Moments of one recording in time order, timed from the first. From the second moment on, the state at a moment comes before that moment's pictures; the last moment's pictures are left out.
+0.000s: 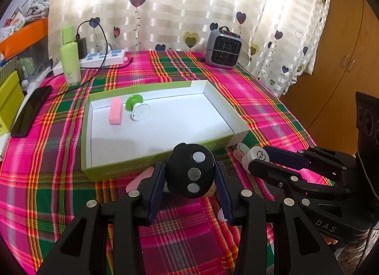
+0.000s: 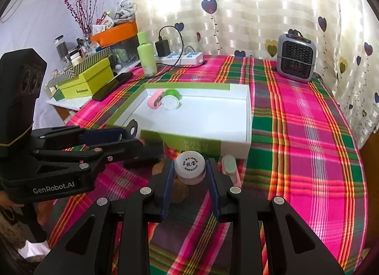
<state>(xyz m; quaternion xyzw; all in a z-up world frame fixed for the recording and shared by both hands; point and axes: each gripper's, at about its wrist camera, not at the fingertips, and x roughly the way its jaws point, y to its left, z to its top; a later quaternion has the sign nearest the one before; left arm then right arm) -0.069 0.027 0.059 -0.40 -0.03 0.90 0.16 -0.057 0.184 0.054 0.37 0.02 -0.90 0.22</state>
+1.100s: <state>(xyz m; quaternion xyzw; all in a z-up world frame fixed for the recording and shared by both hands) -0.169 0.020 0.055 -0.40 -0.03 0.90 0.15 -0.156 0.178 0.056 0.38 0.02 -0.90 0.20</state>
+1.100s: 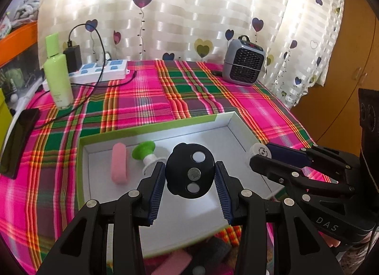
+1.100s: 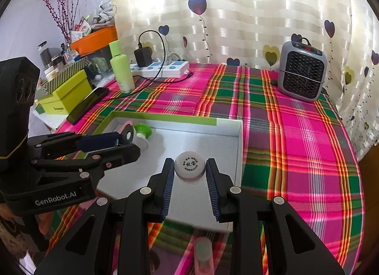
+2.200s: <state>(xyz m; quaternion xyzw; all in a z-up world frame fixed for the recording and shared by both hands) -0.230 0.038 0.024 -0.43 0.00 0.89 0.15 -0.231 0.176 0.025 0.42 0.03 -0.89 0.19</state>
